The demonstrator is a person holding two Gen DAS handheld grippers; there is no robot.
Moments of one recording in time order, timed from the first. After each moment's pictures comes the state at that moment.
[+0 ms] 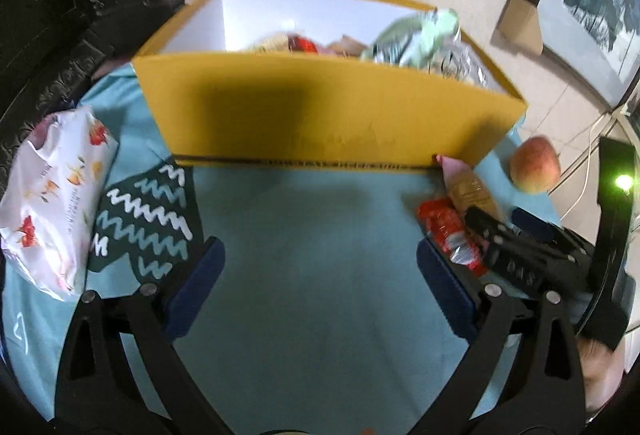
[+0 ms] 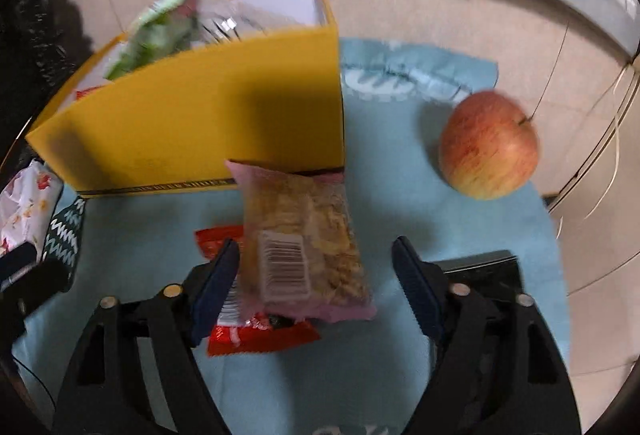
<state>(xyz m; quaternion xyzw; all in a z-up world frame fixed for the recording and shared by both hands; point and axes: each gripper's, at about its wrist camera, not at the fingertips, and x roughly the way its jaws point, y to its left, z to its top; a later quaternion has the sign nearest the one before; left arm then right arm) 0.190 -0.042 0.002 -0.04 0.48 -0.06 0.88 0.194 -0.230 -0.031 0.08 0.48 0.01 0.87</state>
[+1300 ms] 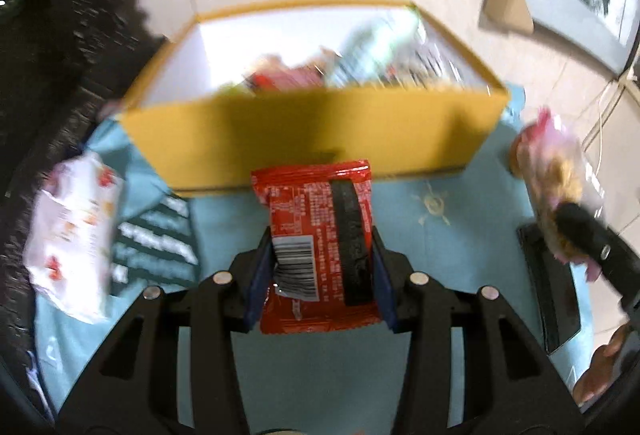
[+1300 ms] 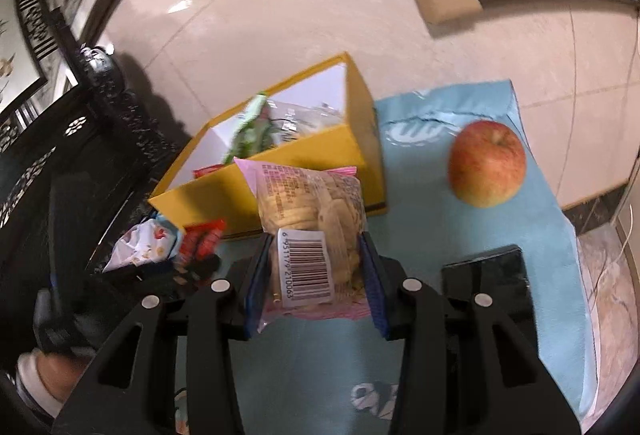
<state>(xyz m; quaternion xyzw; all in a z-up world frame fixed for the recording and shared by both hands) 0.182 -0.066 0.032 0.03 0.46 -0.04 0.89 0.117 -0.274 0.035 0.20 0.34 0.13 0.91</state>
